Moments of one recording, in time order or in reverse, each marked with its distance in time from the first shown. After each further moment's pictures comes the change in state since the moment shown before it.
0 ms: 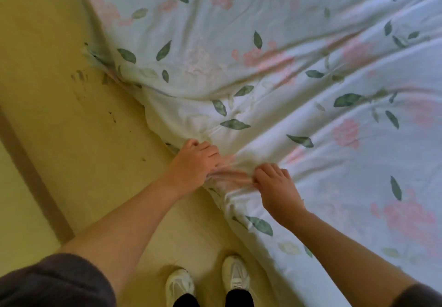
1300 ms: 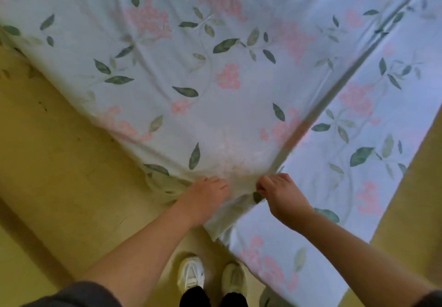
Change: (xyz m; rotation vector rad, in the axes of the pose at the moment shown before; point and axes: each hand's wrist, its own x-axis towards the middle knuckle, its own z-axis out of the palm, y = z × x) left_hand -0.008 0.404 0.118 -0.031 -0.432 0.132; right_hand -0.352 0.214 -0.001 0.072 -0.001 0.093
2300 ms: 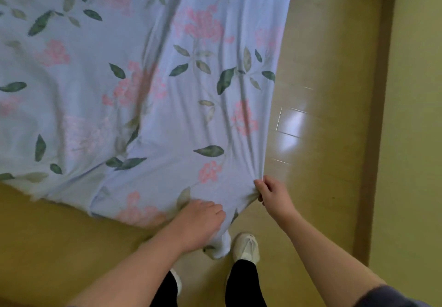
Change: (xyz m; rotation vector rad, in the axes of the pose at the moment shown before) left_hand 0.055 0.313 0.101 0.234 -0.352 0.496; right_hand -0.303 0.171 0.096 1.140 0.303 0.958
